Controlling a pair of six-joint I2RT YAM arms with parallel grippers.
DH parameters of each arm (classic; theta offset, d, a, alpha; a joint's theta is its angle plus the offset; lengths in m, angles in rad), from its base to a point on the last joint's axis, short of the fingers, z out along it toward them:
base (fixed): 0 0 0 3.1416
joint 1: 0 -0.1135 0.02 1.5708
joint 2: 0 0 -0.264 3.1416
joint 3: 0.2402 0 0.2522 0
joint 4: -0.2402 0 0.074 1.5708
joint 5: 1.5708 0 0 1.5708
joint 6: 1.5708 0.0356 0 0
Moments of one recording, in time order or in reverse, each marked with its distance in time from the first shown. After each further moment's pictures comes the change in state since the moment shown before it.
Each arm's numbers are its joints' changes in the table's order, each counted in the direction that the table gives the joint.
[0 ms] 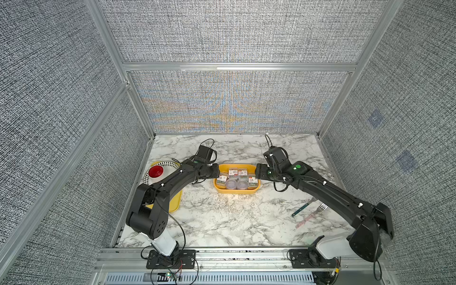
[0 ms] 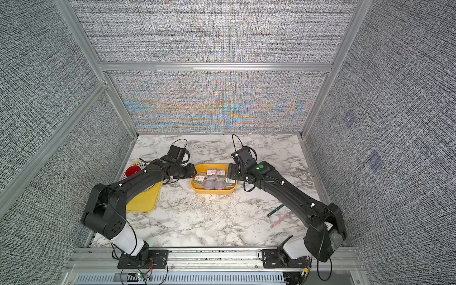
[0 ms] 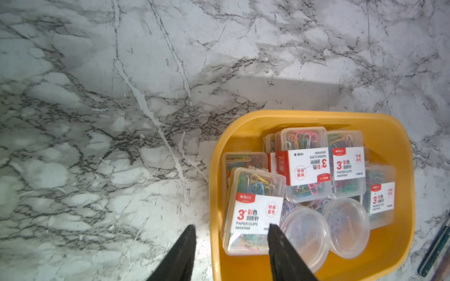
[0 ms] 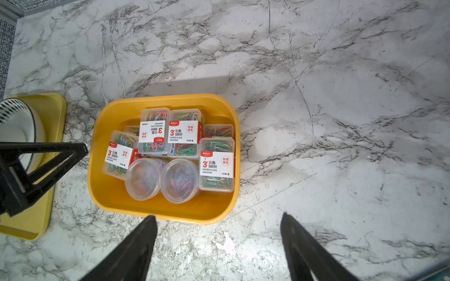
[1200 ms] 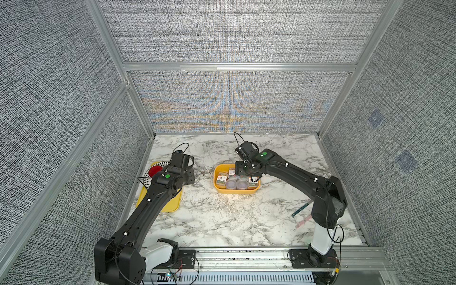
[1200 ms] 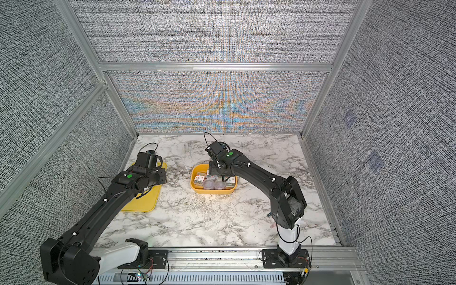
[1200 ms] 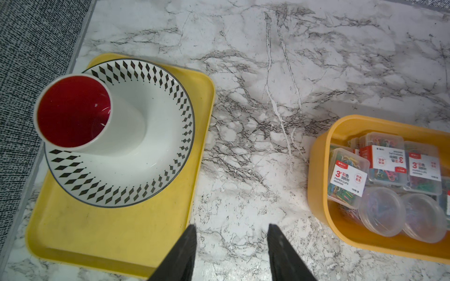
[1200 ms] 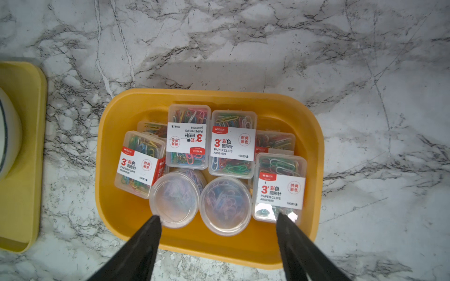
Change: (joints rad) left arm -0.136 -0.440 -0.134 -0.244 -0.304 0.072; right arm -0.103 0.409 0.389 -0.136 0.003 0.067
